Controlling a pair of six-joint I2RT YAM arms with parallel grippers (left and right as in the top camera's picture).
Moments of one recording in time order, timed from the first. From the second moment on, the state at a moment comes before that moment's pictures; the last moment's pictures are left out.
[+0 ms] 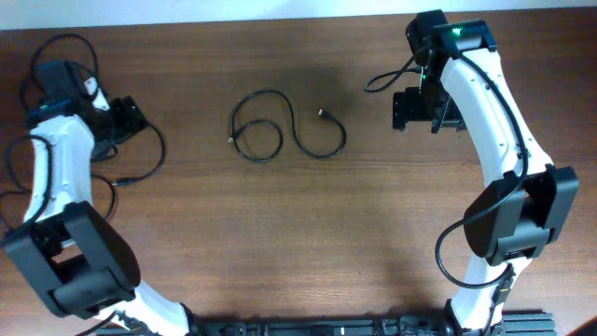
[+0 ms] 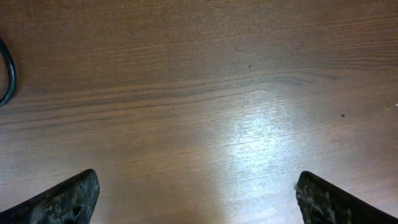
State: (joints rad) left arm 0.35 1.84 1.46 -0.80 0.10 -0.21; right arm 0.15 2.01 1.93 -1.50 0.17 0.28
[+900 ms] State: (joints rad) left arm 0.26 1.97 1.24 -0.53 -0.02 -0.04; right arm 0.15 2.01 1.93 -1.50 0.17 0.28
